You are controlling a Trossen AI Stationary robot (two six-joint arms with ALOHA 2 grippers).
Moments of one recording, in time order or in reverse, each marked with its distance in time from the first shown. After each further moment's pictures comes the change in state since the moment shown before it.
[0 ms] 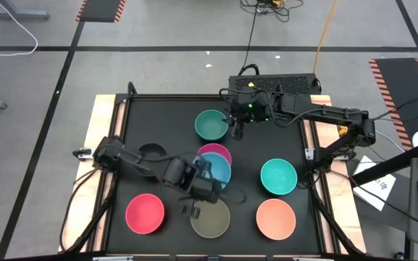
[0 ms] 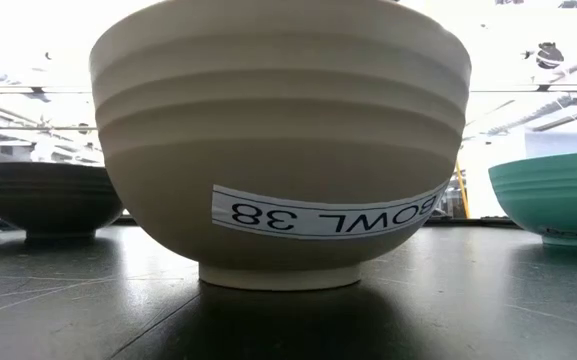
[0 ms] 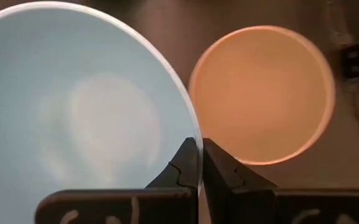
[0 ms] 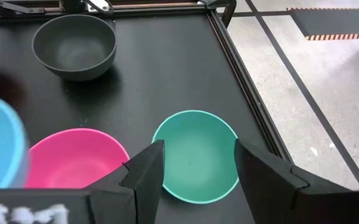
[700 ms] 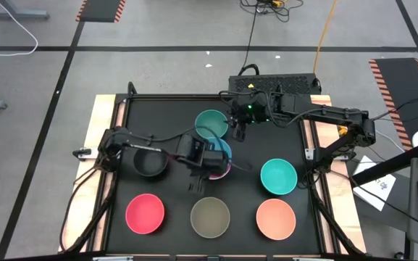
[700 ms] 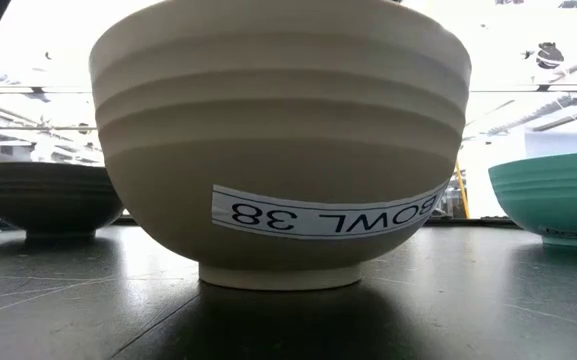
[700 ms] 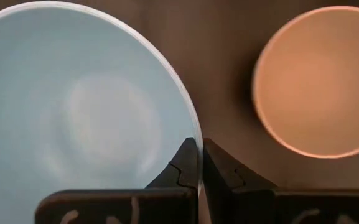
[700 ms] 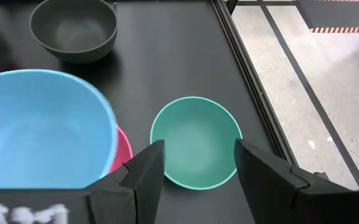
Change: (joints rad) left arm 0.189 -0.002 -0.054 0.000 0.095 0.121; right arm 0.000 0.000 0.000 -0.048 -0.002 -0.025
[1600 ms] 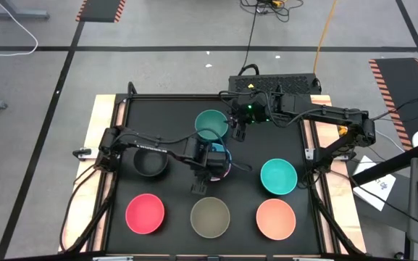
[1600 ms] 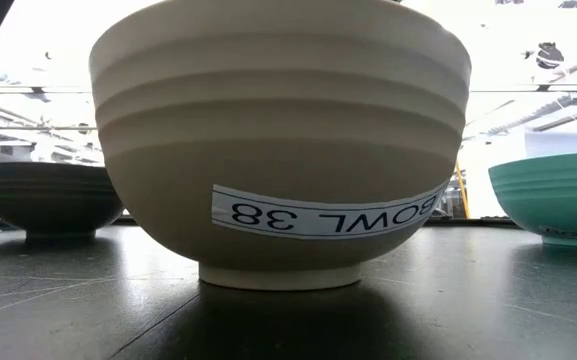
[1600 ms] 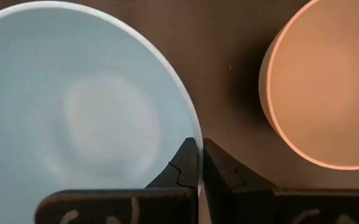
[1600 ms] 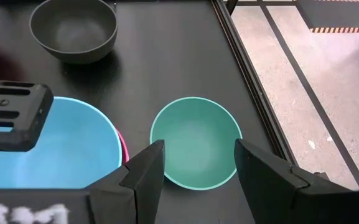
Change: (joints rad) left arm 0.019 0.000 -0.181 0.160 0.084 0.033; right arm 0.000 0.000 0.000 0.002 0.000 0.002
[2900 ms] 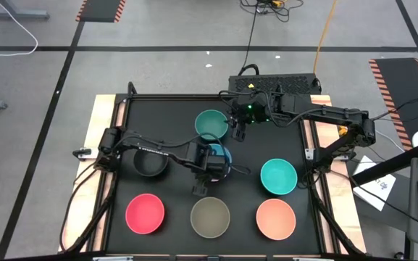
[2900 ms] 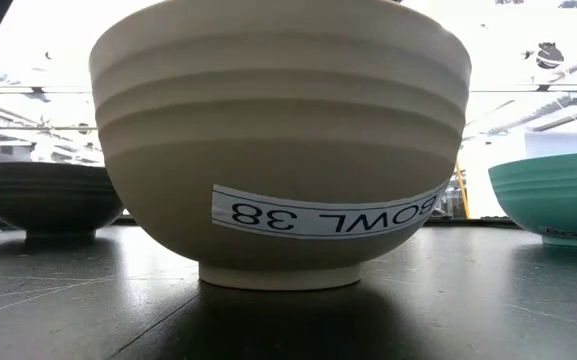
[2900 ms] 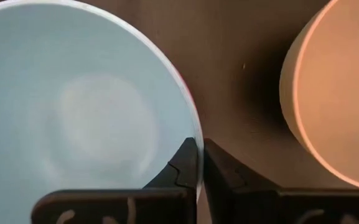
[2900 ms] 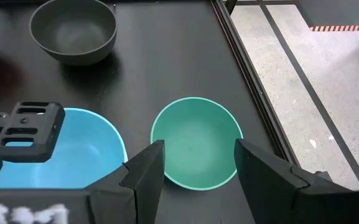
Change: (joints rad) left arm -0.001 0.000 -0.117 0.124 -0.030 0.000; right arm 0.000 0.000 0.000 0.001 0.000 0.011
